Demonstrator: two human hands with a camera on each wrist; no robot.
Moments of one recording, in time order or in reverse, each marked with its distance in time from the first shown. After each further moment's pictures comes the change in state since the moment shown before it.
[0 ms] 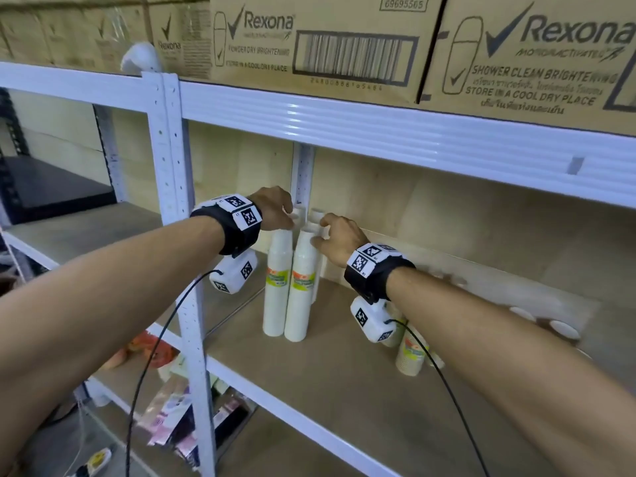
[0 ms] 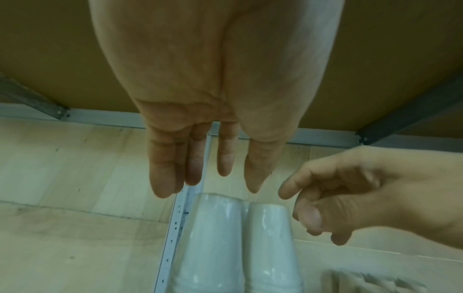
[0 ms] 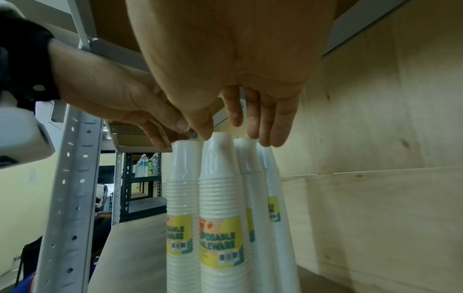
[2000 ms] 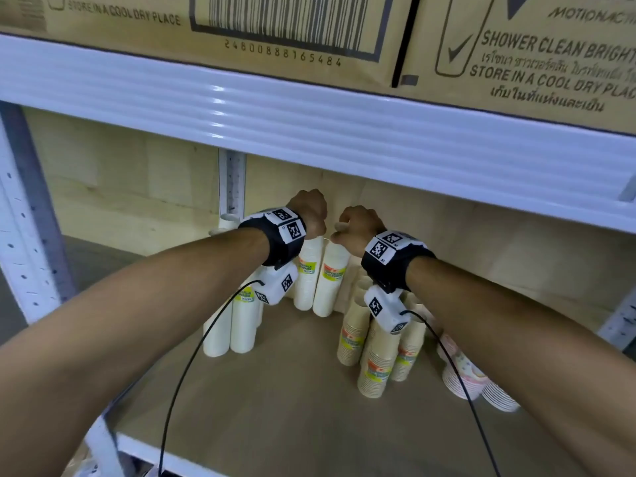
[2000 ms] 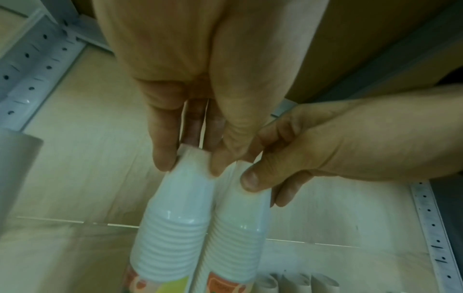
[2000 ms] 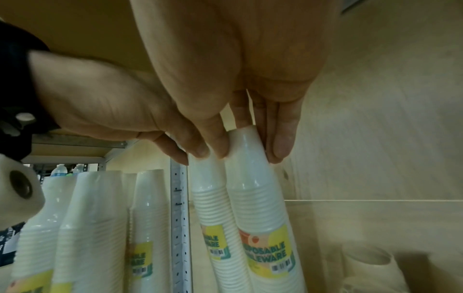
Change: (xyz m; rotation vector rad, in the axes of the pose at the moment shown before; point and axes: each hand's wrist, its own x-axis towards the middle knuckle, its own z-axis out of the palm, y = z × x) left_hand 0.142 0.128 0.077 -0.154 0.004 0.251; right_hand 0.053 0.116 -0.051 -0.079 0.098 0.352
